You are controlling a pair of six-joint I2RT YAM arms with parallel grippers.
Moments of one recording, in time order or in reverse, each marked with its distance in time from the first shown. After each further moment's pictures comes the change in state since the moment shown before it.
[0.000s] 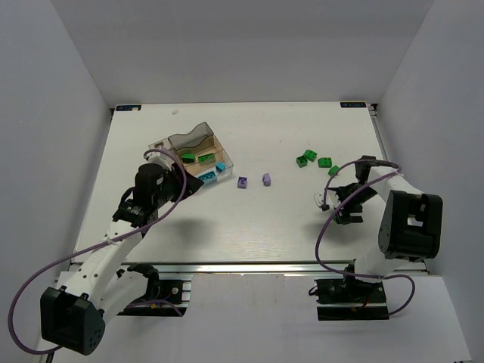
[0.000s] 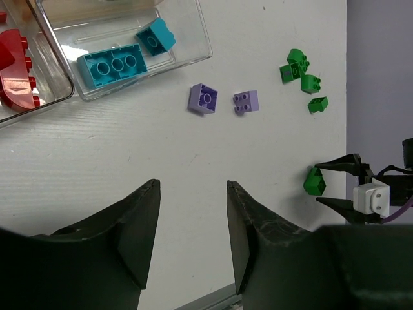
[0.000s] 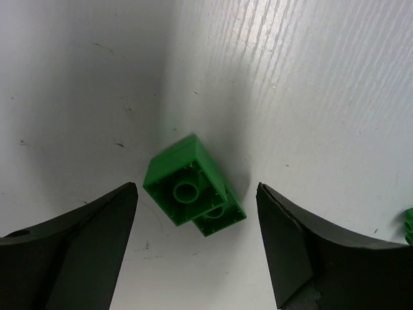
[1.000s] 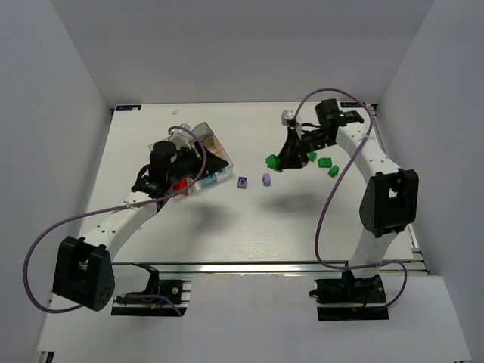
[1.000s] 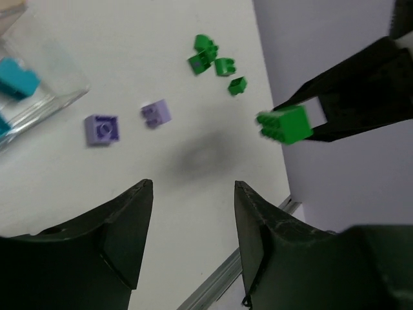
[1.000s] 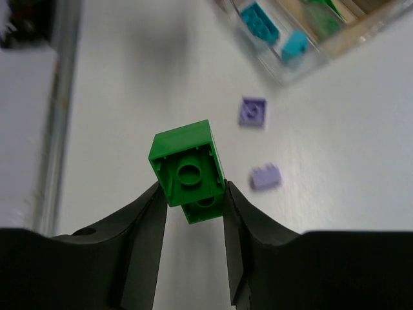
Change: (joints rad) left arm -0.032 0.287 0.108 0.300 0.252 -0.039; right arm 0.301 0.246 0.697 -0.109 -0.706 0.805
